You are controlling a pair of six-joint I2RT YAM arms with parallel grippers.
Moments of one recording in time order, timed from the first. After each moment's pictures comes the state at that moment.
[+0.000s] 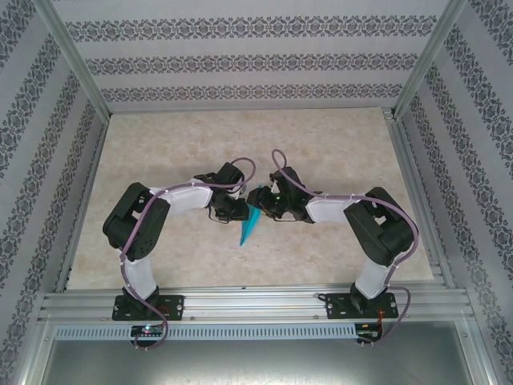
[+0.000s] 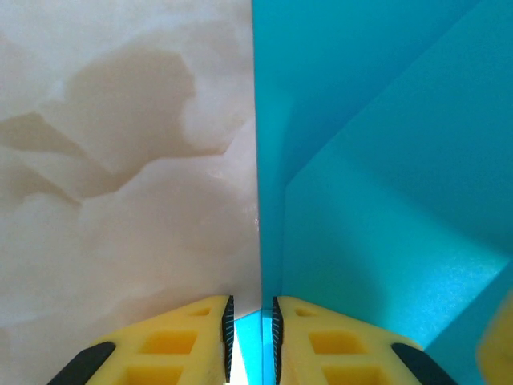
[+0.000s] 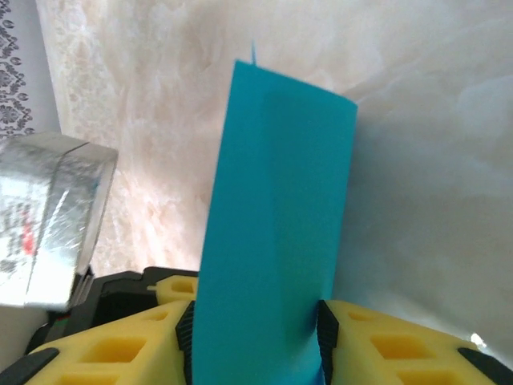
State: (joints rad) left arm -0.56 1.85 1.10 -0.49 0.32 -0.53; right arm 0.61 1.77 0.84 0.20 -0.43 1.06
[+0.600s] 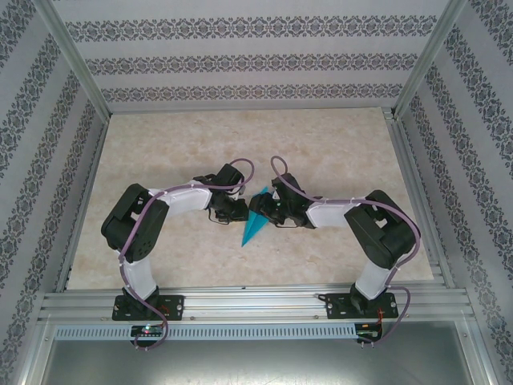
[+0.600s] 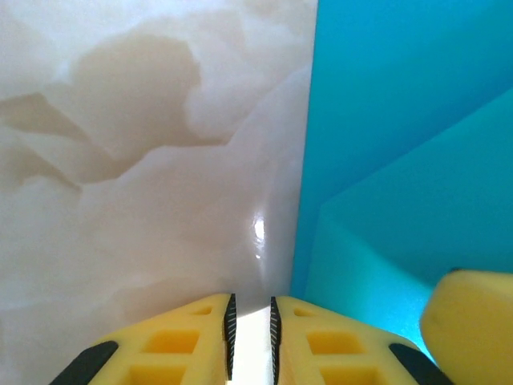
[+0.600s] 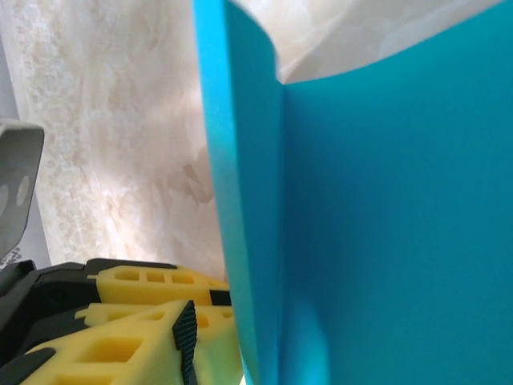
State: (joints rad) left arm -0.57 1.83 1.08 -0.47 0.31 -0.57; right arm 0.64 1.73 0.77 0.18 -0.35 1.08
